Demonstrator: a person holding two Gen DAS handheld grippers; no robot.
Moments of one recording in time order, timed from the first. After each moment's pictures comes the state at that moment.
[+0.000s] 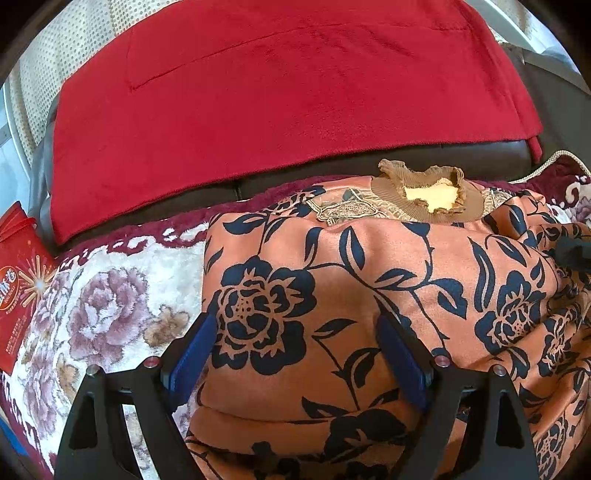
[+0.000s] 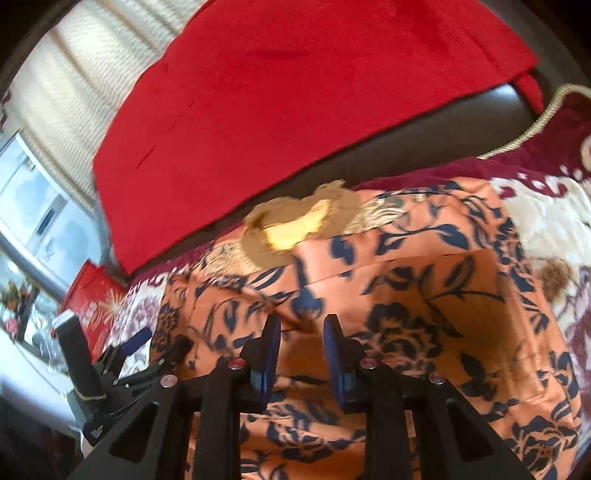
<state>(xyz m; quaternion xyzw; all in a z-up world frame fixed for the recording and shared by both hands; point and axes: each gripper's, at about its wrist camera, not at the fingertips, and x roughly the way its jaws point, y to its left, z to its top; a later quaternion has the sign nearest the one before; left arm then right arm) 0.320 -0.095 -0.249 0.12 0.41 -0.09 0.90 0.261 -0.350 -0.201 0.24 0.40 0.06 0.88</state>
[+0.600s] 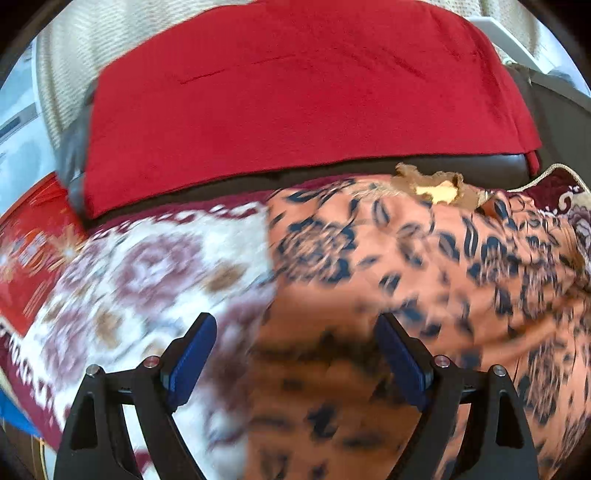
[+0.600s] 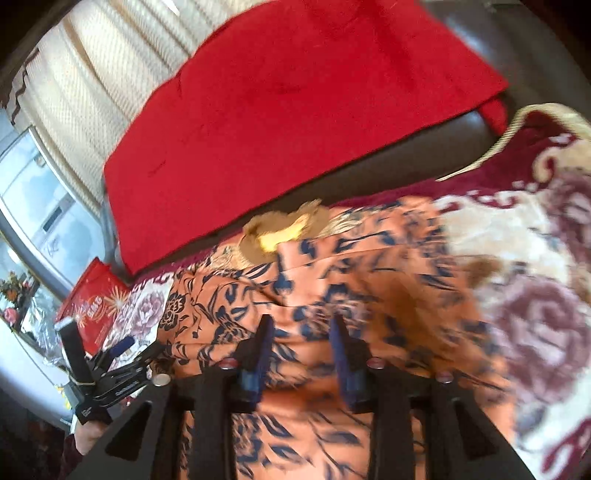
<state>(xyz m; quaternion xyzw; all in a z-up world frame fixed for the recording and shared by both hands) 0.249 -0.035 -0.225 0.10 0.40 -0.06 0.91 0.180 -0.395 -0.160 0.23 0.36 0.03 0.90</state>
